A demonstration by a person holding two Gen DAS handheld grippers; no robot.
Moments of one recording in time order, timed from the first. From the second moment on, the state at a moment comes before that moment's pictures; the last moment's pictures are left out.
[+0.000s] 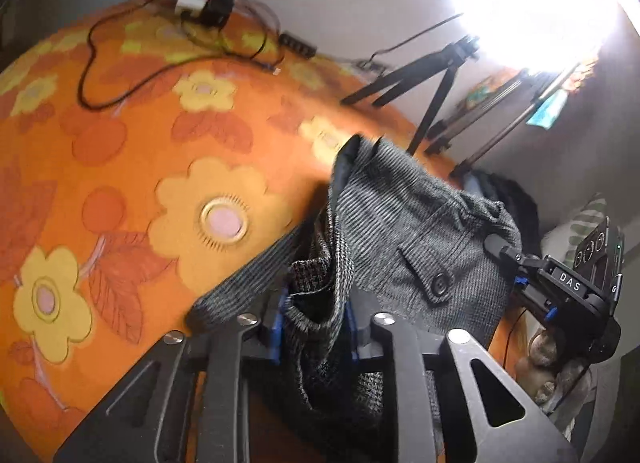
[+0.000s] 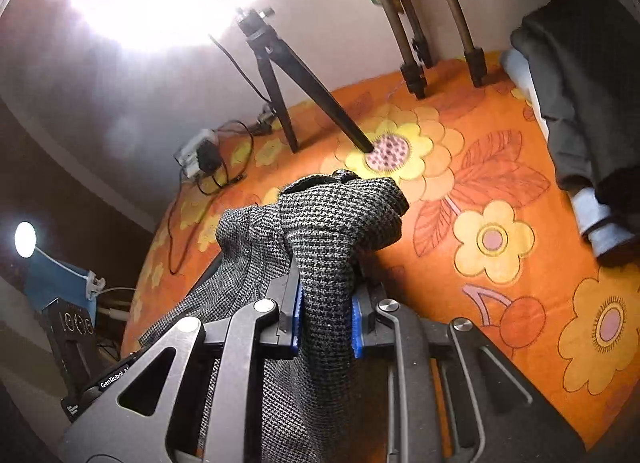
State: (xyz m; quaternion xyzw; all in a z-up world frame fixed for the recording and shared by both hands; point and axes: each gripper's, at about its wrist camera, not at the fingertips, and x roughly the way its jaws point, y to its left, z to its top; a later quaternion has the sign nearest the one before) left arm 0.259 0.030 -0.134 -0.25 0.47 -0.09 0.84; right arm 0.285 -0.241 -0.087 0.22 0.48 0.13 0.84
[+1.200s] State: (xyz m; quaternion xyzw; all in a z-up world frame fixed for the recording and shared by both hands) left arm 0.254 0.029 -0.152 -0.28 0.48 -0.06 0.83; right arm 0.298 -0.260 -0.117 0.25 0.51 0.12 0.81
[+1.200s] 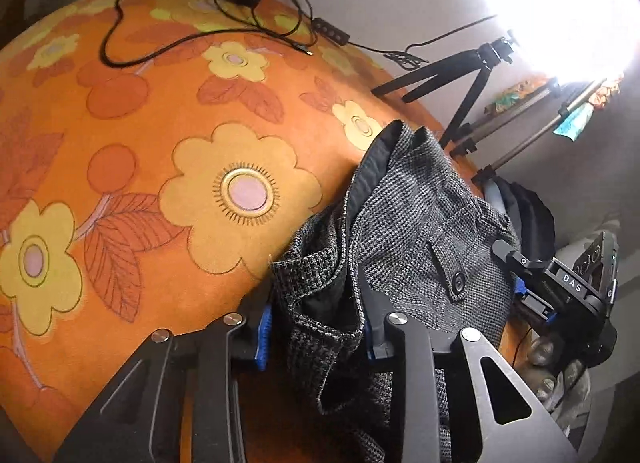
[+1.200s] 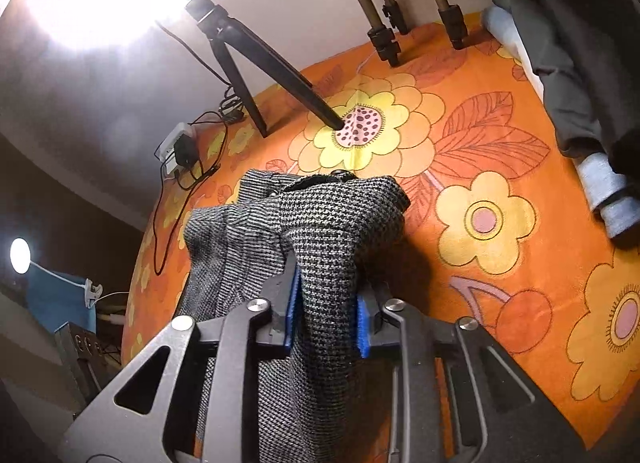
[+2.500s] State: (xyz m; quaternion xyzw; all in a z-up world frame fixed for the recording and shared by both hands) left arm 0.209 -0.045 -0.078 -0.20 0.41 -0.17 0.88; right arm 0.245 -0.273 -0.014 0.15 0.43 0.11 0.88
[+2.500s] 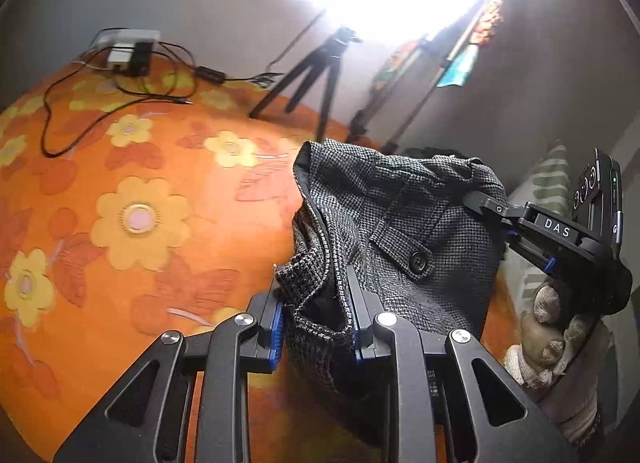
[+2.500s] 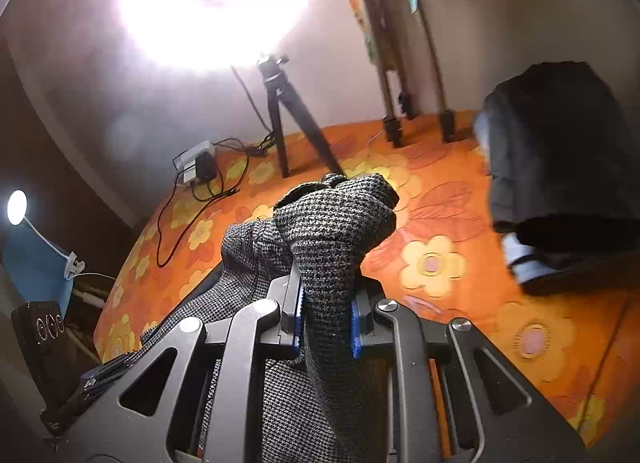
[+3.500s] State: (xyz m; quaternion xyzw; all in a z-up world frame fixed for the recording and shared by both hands) left arm 0.296 -0.235 -0.003 -0.20 0.32 -0.30 0.87; right arm 0.296 -0.443 0.133 0.05 0.33 -0.02 0.94
